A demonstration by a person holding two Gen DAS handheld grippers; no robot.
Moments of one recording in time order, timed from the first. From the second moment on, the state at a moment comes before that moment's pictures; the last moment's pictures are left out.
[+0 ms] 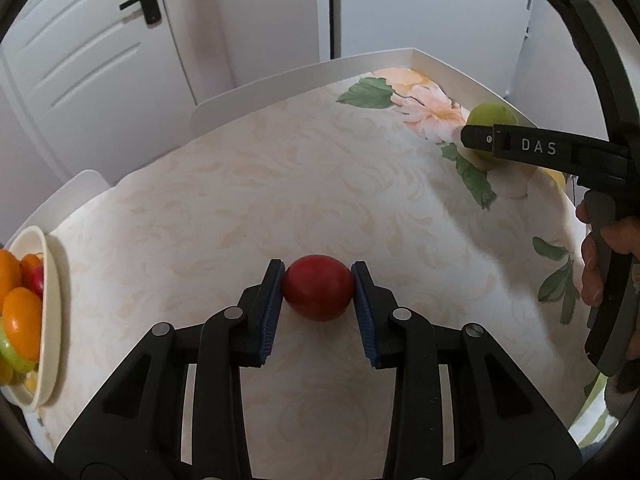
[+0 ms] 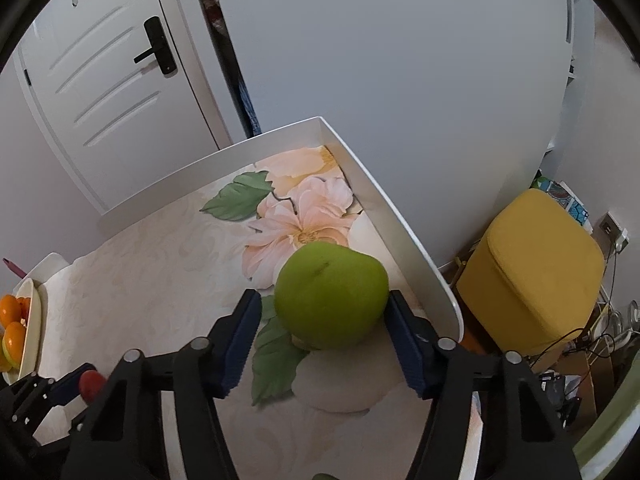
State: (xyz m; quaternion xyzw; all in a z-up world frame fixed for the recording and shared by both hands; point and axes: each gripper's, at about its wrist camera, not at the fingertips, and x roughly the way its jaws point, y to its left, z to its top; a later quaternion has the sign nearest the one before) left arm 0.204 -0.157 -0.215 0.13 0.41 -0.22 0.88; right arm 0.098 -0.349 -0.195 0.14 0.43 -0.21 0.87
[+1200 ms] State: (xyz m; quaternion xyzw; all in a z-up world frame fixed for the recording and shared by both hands) left arm 0.158 -0.036 -0.098 0.06 0.35 -0.09 0.93; right arm 0.121 -0.221 -0.100 0.04 0.42 0.01 0.91
